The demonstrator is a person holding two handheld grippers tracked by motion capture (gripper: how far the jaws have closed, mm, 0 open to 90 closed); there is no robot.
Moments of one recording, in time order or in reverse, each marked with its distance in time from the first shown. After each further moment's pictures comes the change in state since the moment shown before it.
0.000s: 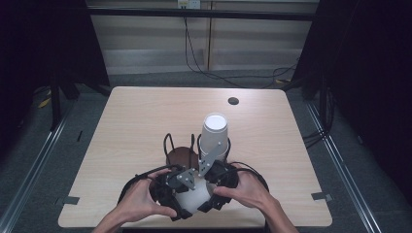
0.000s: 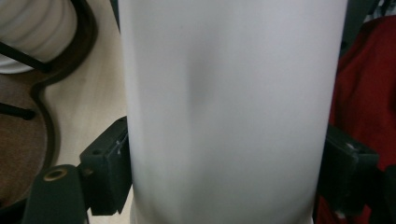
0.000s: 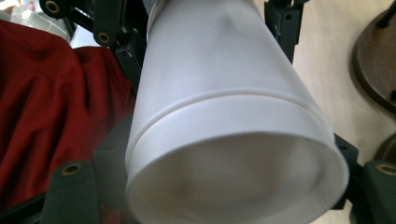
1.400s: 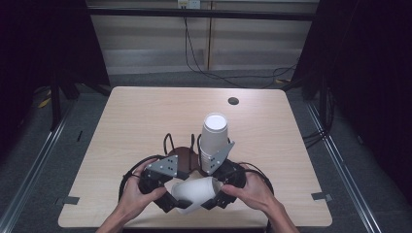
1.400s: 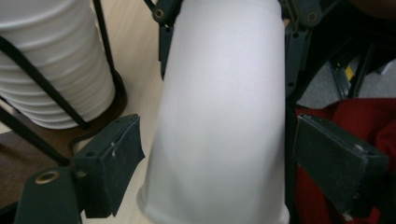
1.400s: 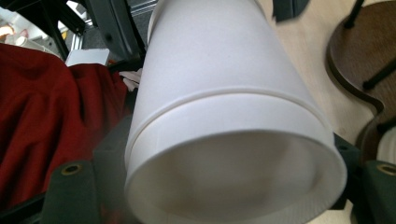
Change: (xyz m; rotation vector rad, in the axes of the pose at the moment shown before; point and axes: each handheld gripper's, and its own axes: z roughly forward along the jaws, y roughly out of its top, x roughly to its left) left arm 0.014 -0.027 -0.029 -0.381 -0.015 -0.034; right arm -0.001 -0.018 -0.011 -0.083 -0.040 0.054
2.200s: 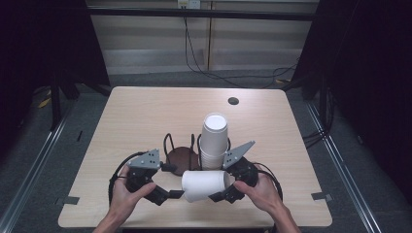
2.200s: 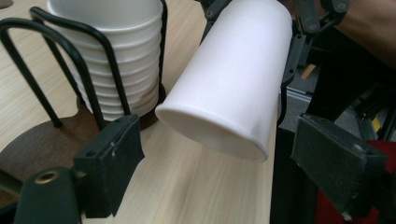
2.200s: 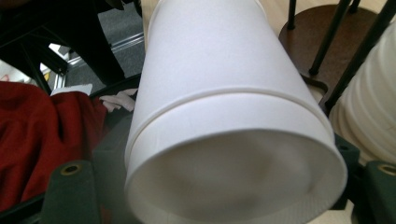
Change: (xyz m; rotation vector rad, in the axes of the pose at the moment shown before) left arm 0.007 -0.023 -0.023 -0.168 0.091 -0.114; right arm -0.008 -0.029 -0.017 -0.157 -0.082 0.092
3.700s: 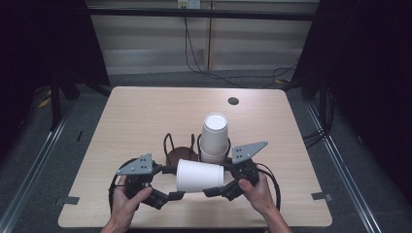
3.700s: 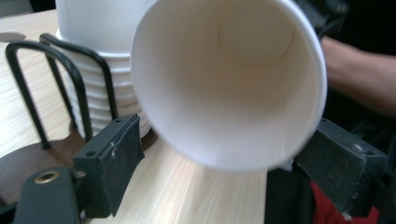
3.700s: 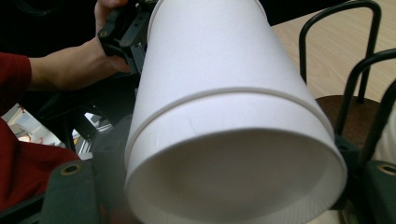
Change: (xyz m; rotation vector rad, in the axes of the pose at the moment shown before) left arm -0.008 -0.017 0.003 -0.192 -0.015 -0.021; right arm 0.004 -0.001 -0.004 -0.335 0.102 -0.022
